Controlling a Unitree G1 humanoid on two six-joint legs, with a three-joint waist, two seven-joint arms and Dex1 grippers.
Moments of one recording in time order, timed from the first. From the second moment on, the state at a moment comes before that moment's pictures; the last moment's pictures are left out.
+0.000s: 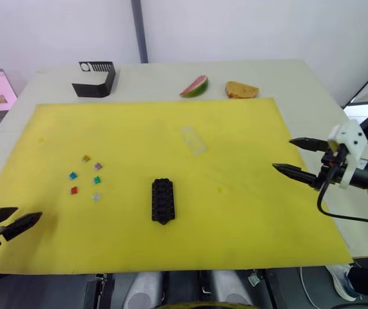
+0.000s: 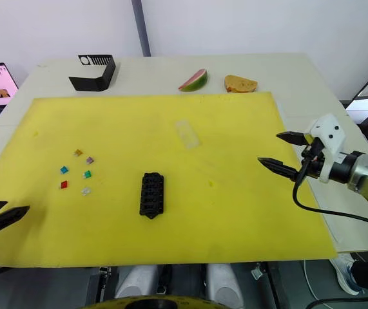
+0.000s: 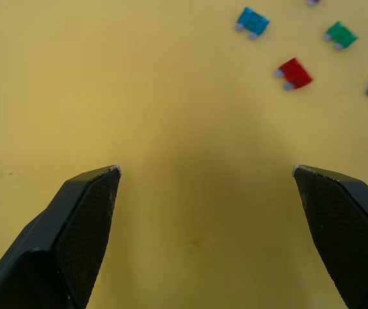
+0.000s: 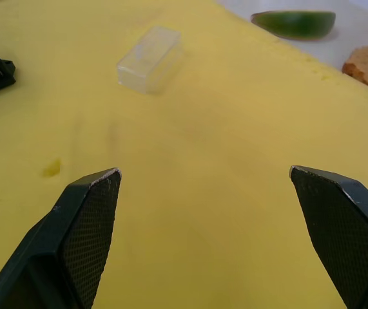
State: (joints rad) left arm 0.34 0.91 0.76 -0.02 -0.65 0.80 -0.98; right arm -0.14 -0.93 -0.34 -0.28 0.55 0.57 0.98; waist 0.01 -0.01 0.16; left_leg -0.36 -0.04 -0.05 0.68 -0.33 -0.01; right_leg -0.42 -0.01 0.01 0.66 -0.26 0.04
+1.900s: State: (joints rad) left arm -0.26 1.02 0.44 0.58 -0.81 1.43 -1.12; right arm -0.69 -0.52 0.29 -0.20 0.47 0.55 1.14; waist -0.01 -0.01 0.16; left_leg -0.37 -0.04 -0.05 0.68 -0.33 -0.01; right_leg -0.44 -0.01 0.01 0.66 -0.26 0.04
